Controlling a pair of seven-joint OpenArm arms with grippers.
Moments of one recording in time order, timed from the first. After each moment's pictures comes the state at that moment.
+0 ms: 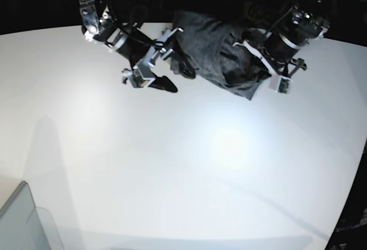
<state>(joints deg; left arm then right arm) 24.2 -7.5 -9.0 114.3 -21.5 -21.3 43.9 -19.8 5.1 -8.1 99.2 14.6 36.0 -13.4</state>
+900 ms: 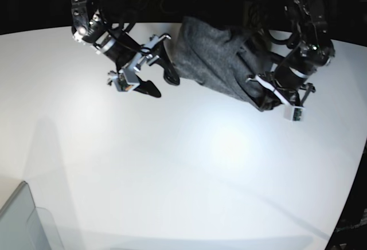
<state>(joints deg) 11.6 -6.4 -14.3 102.1 -21.0 -21.6 43.7 -20.1 5.1 -3.5 99.2 14.6 36.0 -13.4</state>
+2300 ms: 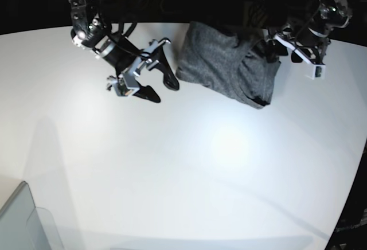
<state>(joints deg) 26.5 -5.4 -26.3 110.5 -29.1 -21.8 54.8 -18.5 5.1 -3.7 99.1 14.1 36.0 -13.6</state>
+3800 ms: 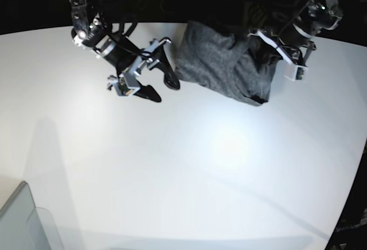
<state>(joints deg) 28.1 -5.8 -18.3 115.8 -29.9 -21.8 54.8 -18.4 5.1 -3.7 99.1 14.1 36.0 -13.7</state>
